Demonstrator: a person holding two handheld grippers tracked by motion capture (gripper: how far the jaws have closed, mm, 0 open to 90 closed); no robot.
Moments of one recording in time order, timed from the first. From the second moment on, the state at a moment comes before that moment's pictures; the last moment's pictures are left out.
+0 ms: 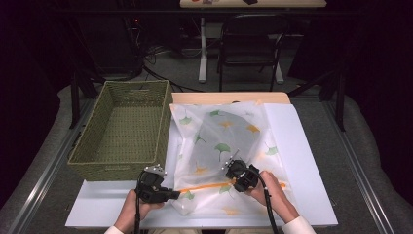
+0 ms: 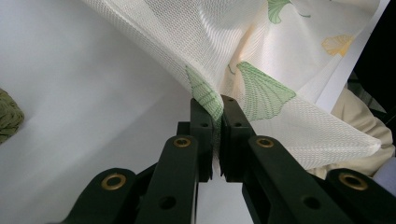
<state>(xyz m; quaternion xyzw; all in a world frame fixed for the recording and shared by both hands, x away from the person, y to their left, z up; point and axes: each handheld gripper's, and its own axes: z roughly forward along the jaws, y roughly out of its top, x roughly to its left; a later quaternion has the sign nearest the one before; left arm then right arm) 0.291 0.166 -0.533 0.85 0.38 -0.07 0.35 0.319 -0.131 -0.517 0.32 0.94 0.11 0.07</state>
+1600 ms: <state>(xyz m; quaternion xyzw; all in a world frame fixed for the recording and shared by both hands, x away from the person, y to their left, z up) 0.291 0.163 -0.534 0.86 0.38 -0.07 0.33 0.323 -0.127 -0.520 0.35 0.93 0.11 0.07</state>
